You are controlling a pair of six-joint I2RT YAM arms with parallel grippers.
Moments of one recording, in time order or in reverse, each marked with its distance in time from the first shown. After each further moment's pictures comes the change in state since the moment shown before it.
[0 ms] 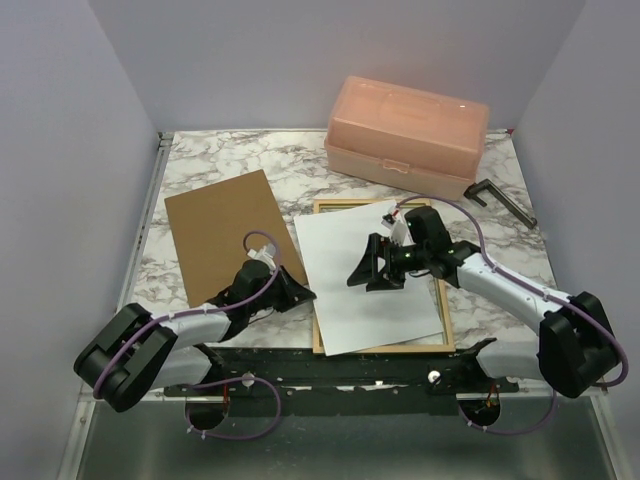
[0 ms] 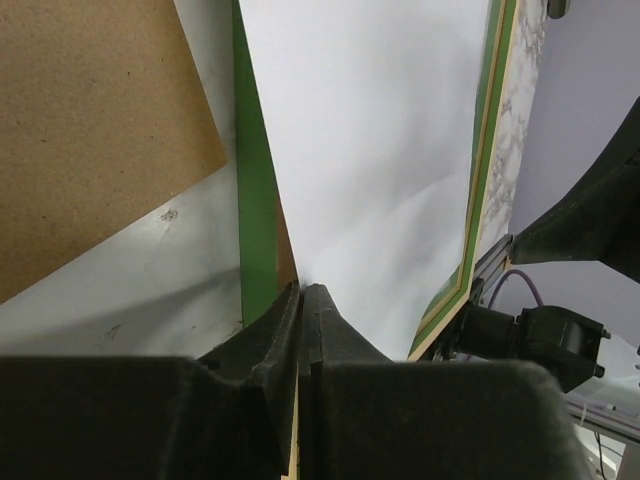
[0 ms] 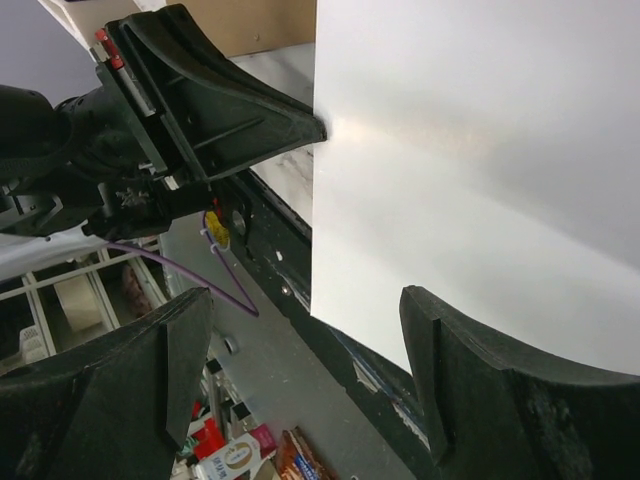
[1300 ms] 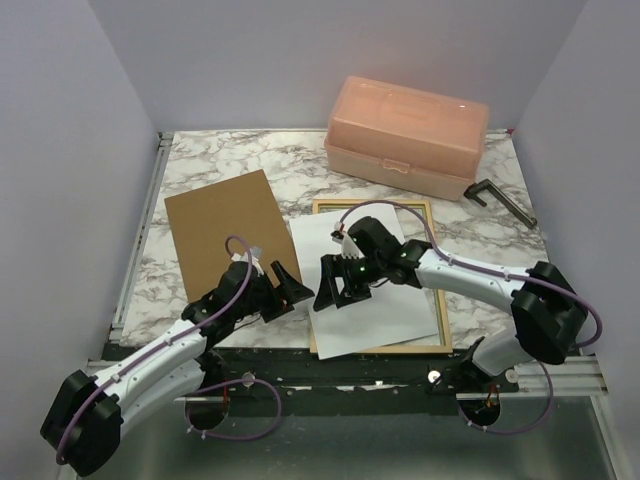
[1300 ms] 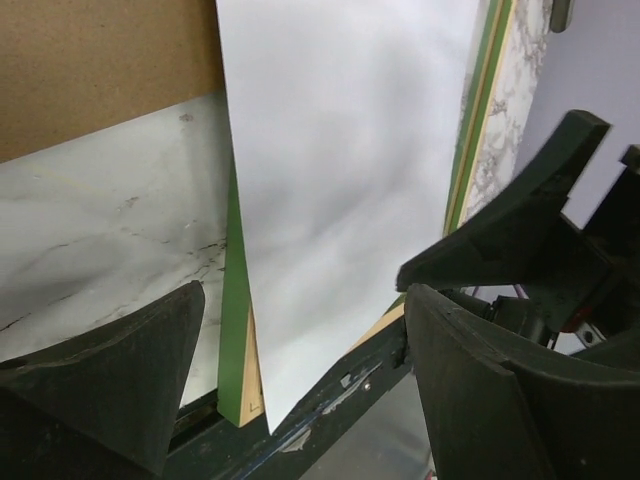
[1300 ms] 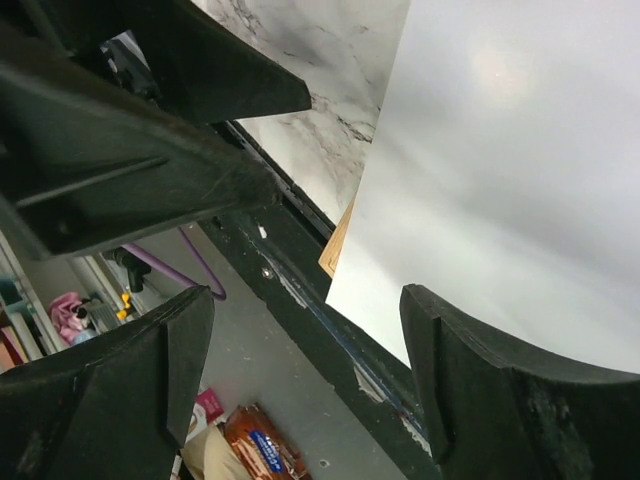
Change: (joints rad) left arm -0.001 -0.448 0.070 -0.563 -0.044 -0.049; right arm 0.336 0.224 0.199 -0.052 0.154 -0.030
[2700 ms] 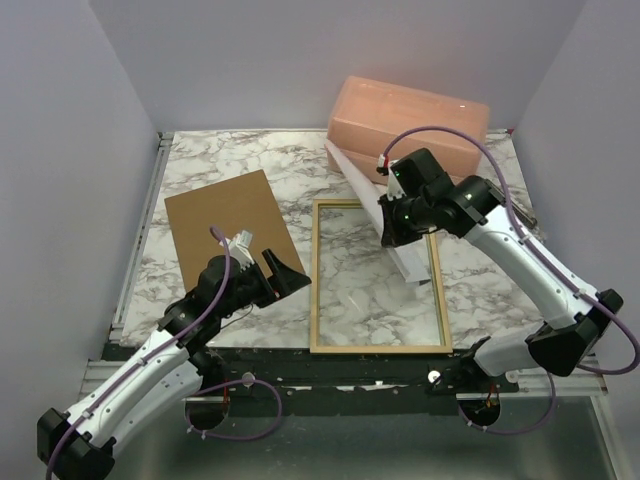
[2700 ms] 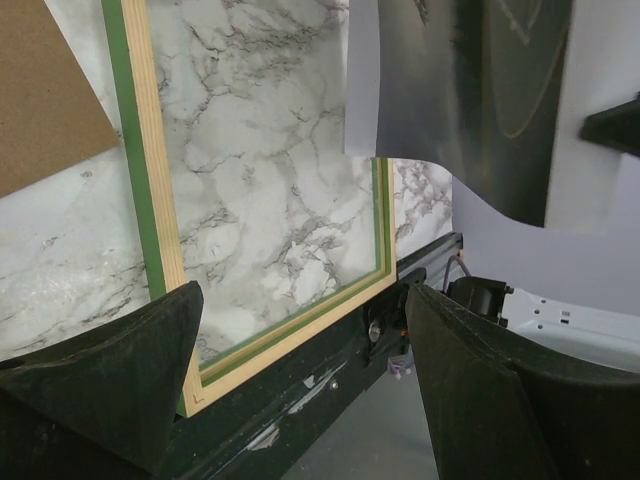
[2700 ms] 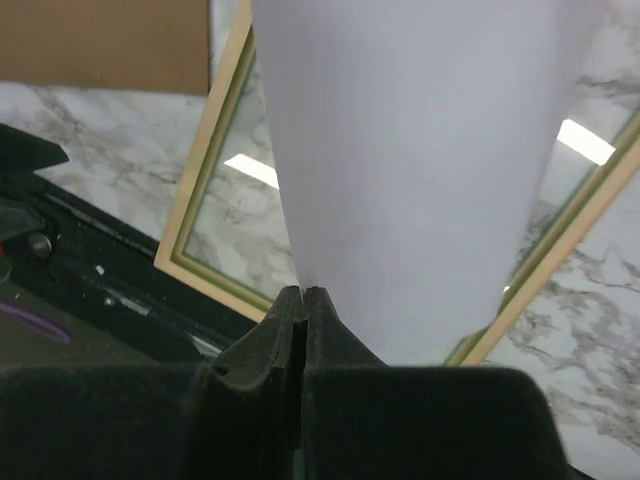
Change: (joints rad) left arm 0.000 -0.187 0.162 -0.182 -0.022 0.110; right arm -0.177 -0.108 0.679 -0.840 0.529 -0.398
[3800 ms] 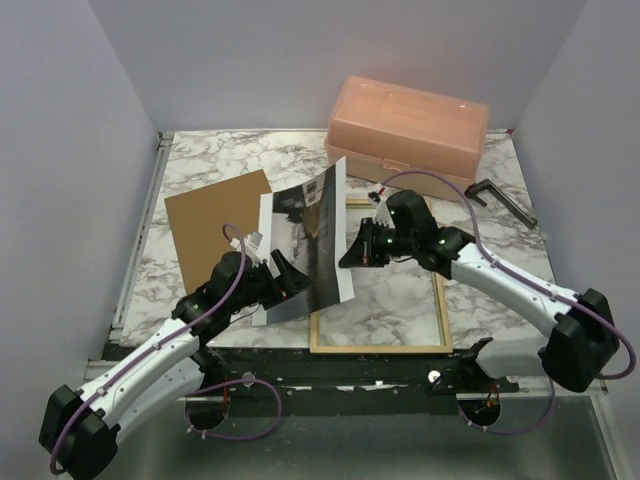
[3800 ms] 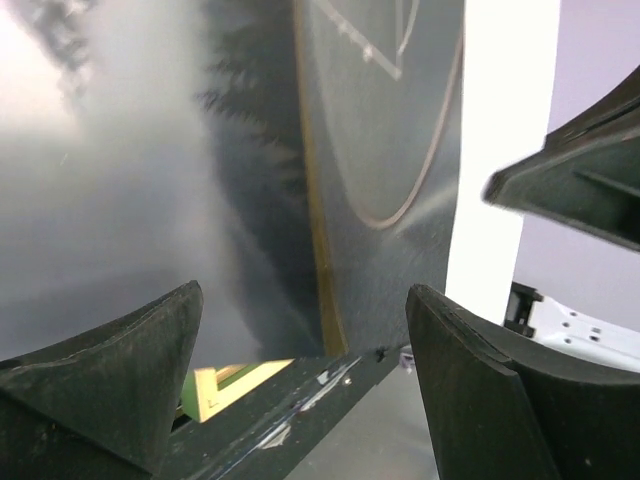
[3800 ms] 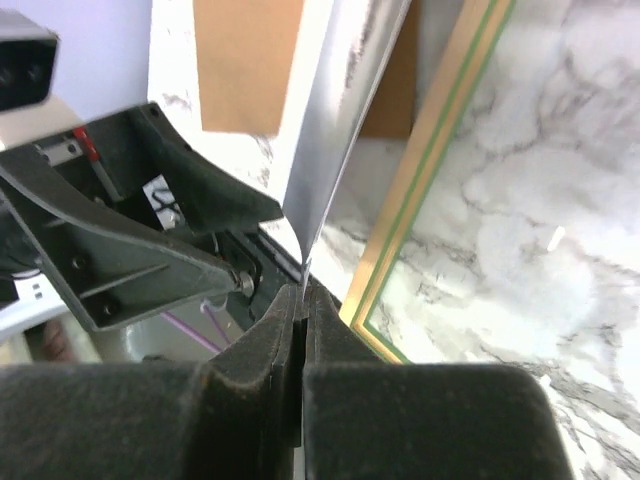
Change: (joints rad) left arm 0.002 0.171 -0.041 0.088 0.035 -0.022; right arm 0.000 -0.062 -0.697 0.890 -0.460 0.459
